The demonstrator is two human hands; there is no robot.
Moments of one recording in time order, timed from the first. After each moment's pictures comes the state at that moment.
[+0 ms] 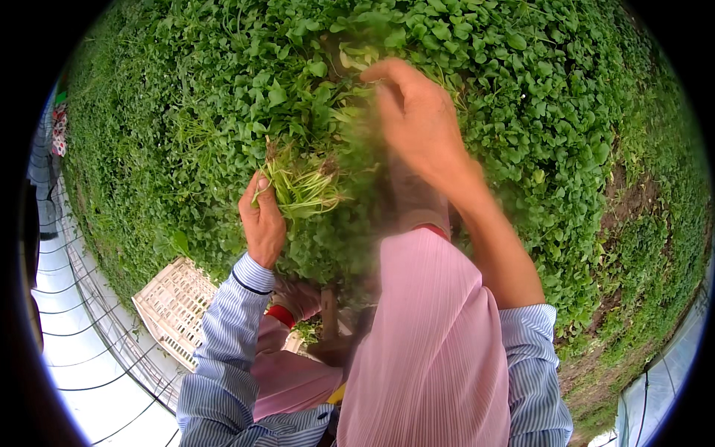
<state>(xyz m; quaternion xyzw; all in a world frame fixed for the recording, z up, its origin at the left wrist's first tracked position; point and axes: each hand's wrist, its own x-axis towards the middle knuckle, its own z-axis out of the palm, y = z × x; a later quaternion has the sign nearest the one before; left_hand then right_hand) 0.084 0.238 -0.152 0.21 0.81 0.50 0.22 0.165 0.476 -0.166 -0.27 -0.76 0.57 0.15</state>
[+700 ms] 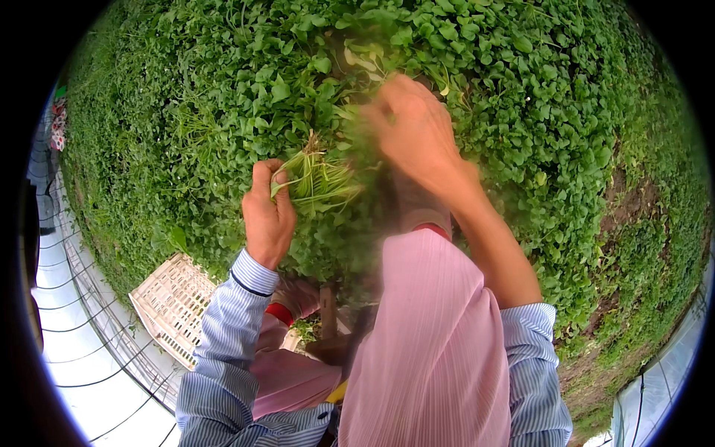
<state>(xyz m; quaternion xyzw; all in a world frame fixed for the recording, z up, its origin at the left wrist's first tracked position) 0.081 0.244 -0.144 0.30 0.91 0.25 0.16 0.166 0.467 -0.182 -0.23 -0.84 0.47 0.12</state>
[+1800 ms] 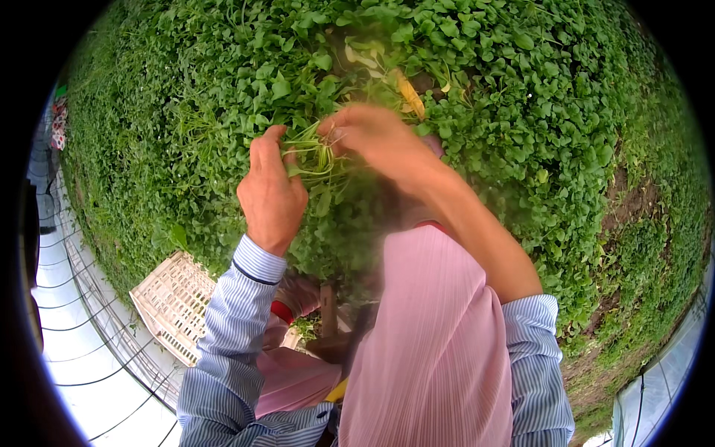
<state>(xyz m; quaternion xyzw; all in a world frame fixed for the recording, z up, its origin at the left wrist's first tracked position) 0.078 0.276 -0.137 0.37 0.92 0.13 0.05 0.159 0.440 -0.191 -0.24 -0.50 0.83 -0.09</state>
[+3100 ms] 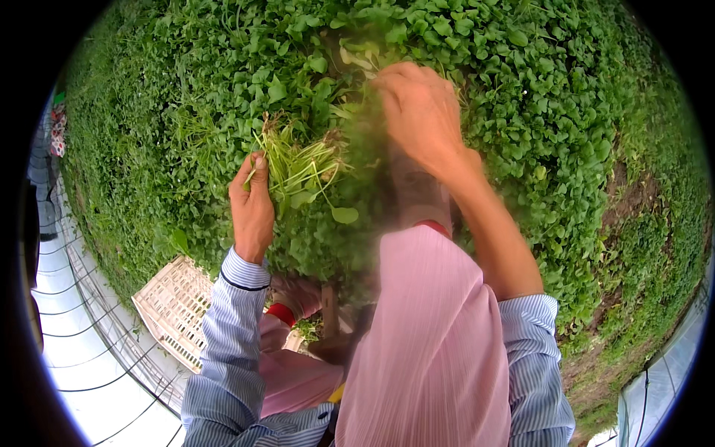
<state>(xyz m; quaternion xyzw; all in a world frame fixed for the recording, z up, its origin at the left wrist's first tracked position) 0.066 0.246 -0.144 0.18 0.83 0.46 0.26 0.165 0.484 -0.202 -0.18 -0.91 0.30 0.22</state>
